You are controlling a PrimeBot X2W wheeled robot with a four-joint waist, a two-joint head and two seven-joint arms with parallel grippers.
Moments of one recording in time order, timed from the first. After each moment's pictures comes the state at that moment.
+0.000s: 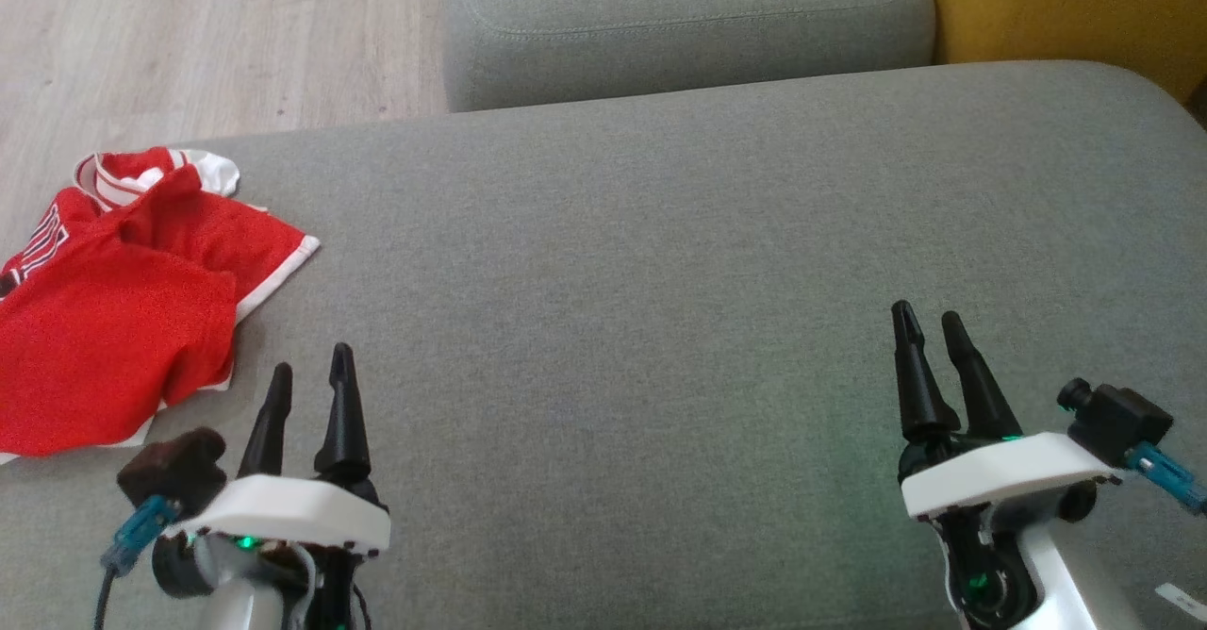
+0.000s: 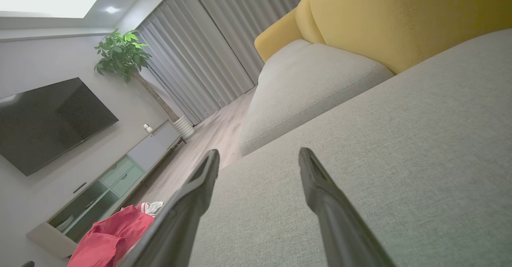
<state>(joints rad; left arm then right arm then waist) -0.01 0.03 -0.09 0.17 -0.49 0.02 -0.16 -0.10 -0.11 0.20 0.28 0.71 0.13 -0.15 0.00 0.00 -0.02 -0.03</state>
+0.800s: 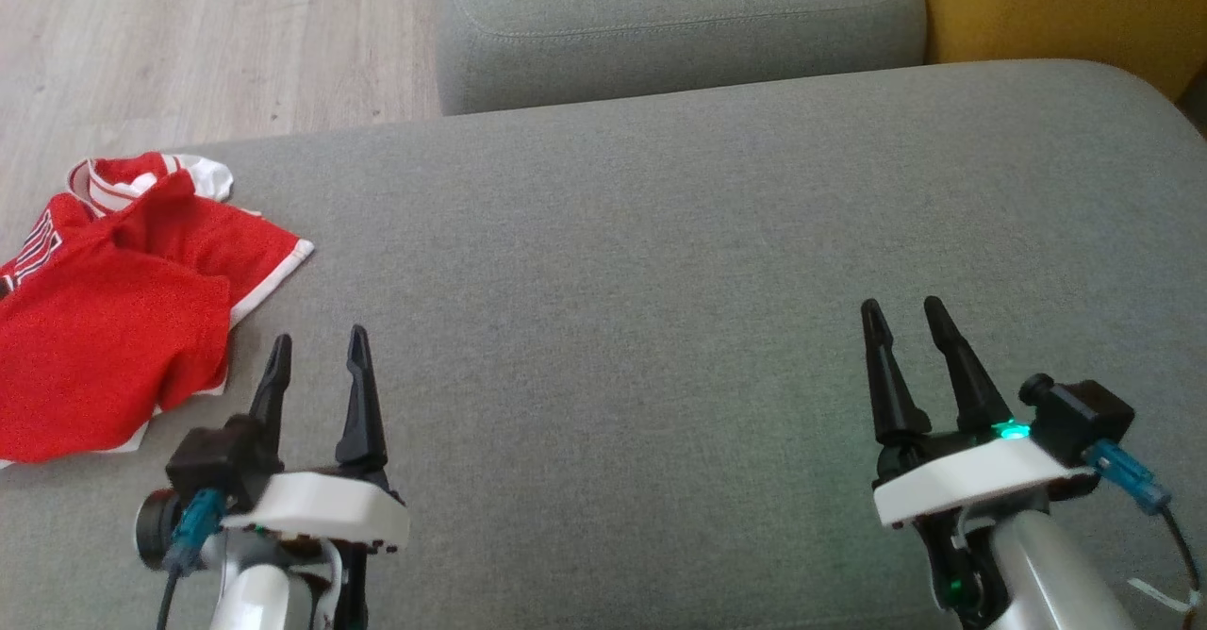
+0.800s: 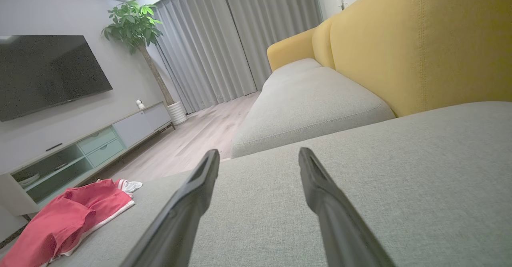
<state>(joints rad) -0.01 0.03 -0.12 0.14 -0.20 0.07 -0.22 -0.12 -0.11 0.22 0.30 0.46 0.13 -0.22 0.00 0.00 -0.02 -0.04</state>
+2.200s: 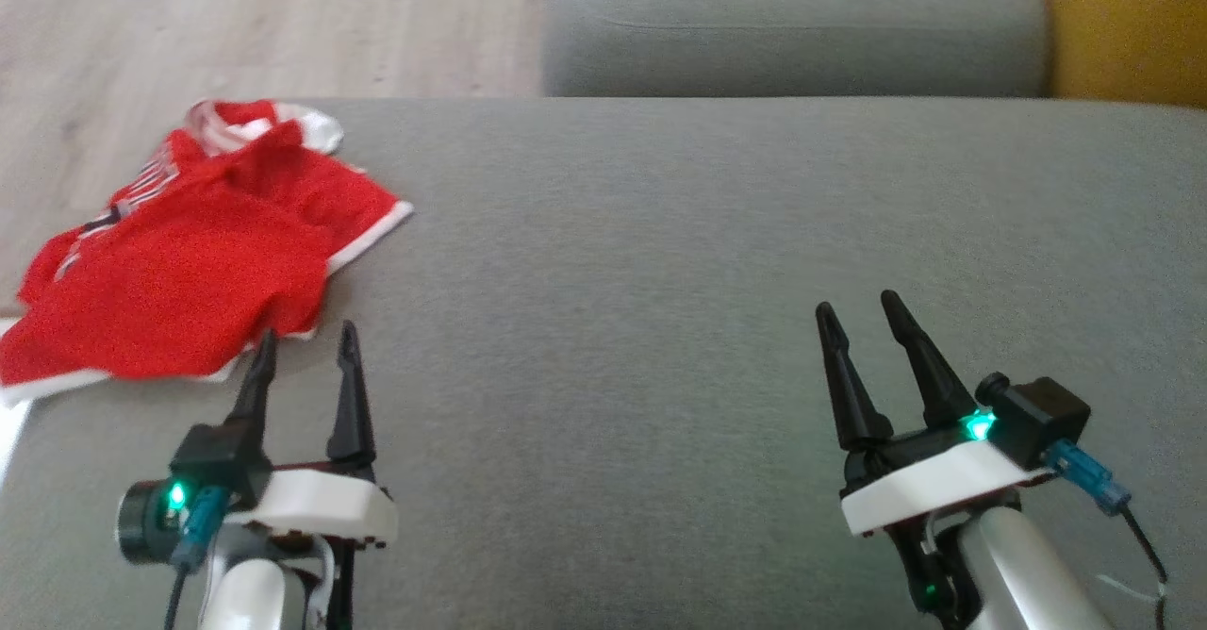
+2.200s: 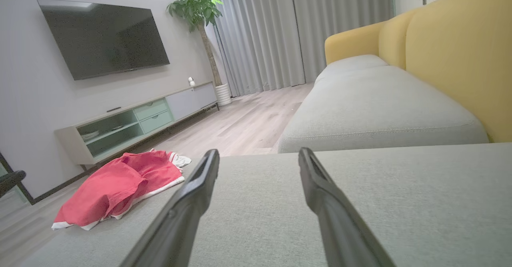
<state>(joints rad) -0.03 0.03 -0.10 0.16 -0.10 0.07 -0.25 -0.13 -0.11 0.29 0.28 0.38 0.13 -0.25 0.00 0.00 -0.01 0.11</state>
